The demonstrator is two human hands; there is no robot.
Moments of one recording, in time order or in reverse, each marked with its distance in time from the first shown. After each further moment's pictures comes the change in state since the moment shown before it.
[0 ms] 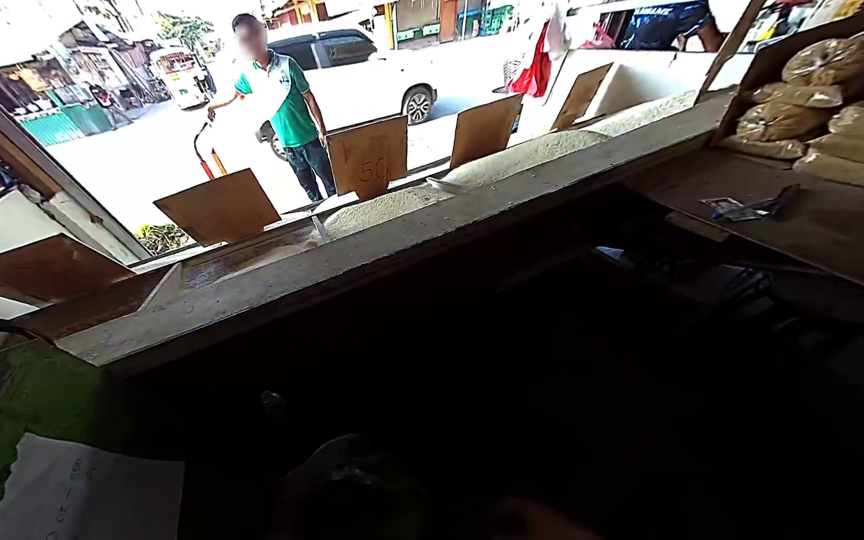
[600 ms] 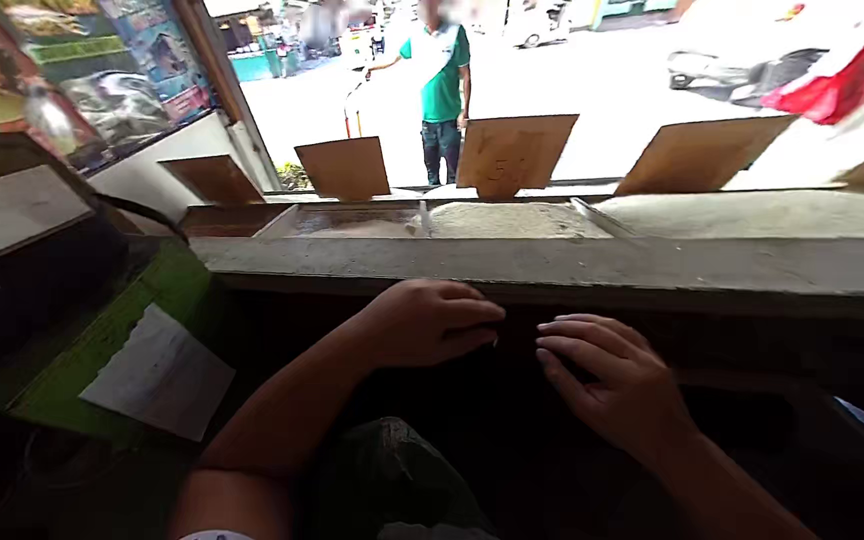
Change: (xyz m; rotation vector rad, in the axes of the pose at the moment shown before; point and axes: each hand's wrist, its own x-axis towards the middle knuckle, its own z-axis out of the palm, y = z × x) left_hand -0.294 0.125 -0.305 -0.098 1.332 1.306; right_hand 0.031 -0.213 -0.215 -0.721 1.017 -1.333
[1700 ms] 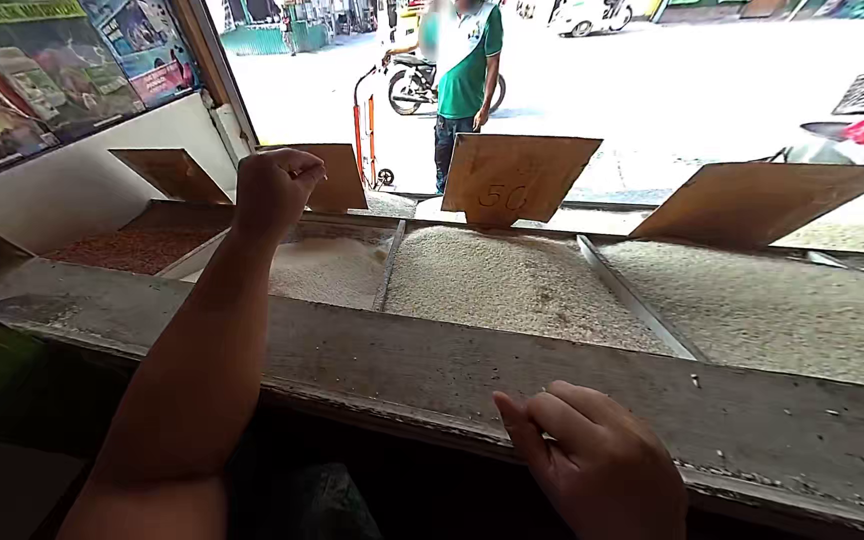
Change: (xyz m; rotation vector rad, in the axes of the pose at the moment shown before) left_hand 0.096 -0.223 -0.045 0.487 0.433 -0.815; right_hand 0.067 0.111 0.014 -0.131 0.021 0.078
